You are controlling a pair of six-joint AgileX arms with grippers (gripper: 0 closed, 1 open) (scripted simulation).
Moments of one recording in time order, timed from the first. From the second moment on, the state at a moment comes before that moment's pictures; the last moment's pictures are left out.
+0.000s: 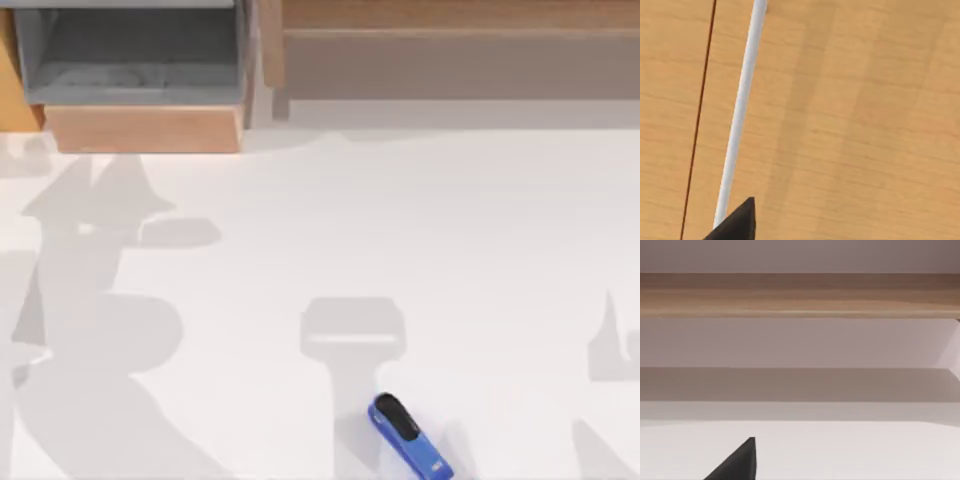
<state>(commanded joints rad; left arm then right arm) 0.35 1.93 0.93 1.01 0.40 1.35 0.00 0.00 0.00 0.00 0.00 0.00</state>
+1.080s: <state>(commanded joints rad) 0.40 2.31 1.17 1.14 0.45 1.58 0.00 0.00 0.00 0.00 0.00 0.00</state>
